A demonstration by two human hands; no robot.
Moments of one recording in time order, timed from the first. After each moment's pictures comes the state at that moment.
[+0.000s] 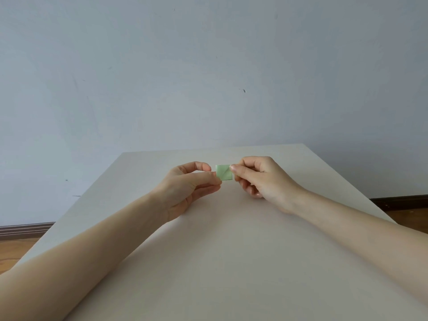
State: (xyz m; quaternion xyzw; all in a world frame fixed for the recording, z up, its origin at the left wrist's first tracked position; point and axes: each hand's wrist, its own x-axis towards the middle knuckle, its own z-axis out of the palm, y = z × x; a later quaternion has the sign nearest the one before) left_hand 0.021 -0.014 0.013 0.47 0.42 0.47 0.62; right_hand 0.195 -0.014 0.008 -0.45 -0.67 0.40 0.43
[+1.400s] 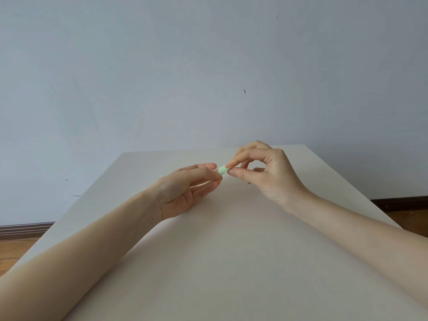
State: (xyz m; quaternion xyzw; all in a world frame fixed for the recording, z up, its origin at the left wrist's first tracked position) left_hand 0.018 -0.018 0.023 0.38 0.42 0.45 0.69; right_hand 0.195 -0.015 0.010 -0.38 -0.71 0.29 0.52
